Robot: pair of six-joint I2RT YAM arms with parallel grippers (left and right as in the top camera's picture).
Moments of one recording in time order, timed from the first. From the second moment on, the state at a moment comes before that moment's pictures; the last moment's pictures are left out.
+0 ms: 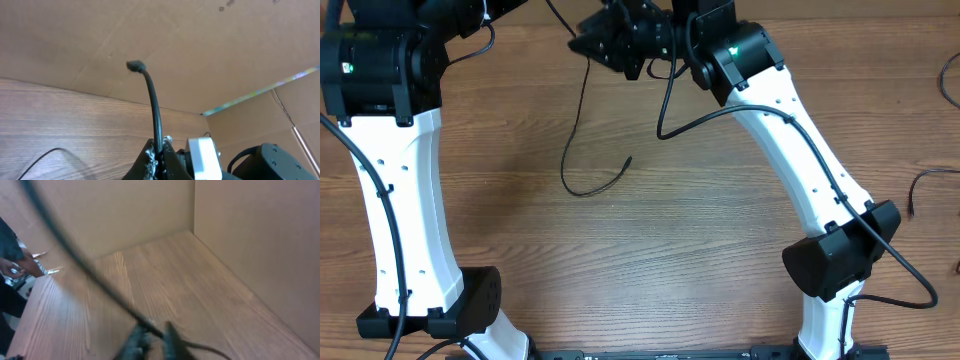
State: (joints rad) left arm -0.03 1.83 2.51 -1.05 0.50 -0.61; right arm 0.50 2.06 2.22 -0.59 -0.76 -0.17
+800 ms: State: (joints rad) left arm -0.06 1.83 2.51 -1.02 0.46 -0.73; right arm 0.44 2.06 2.22 -0.59 -0.89 -0.25
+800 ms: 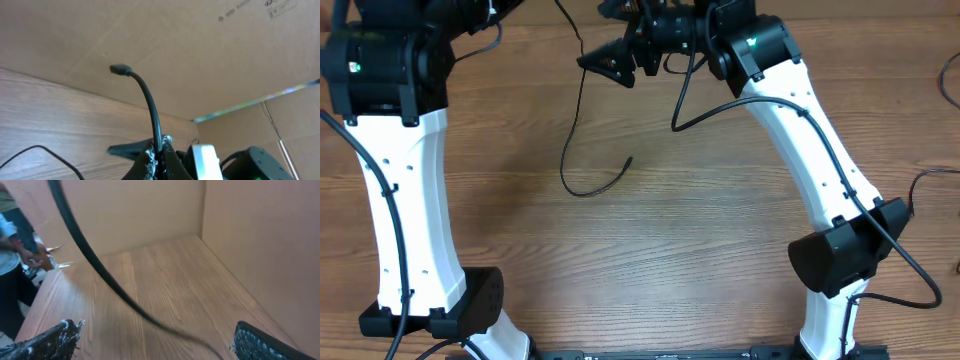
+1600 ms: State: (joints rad) left arm -0.03 1.83 2.51 -1.05 0.42 -0.65; right arm 0.13 2.06 2.22 -0.72 -0.72 -0.22
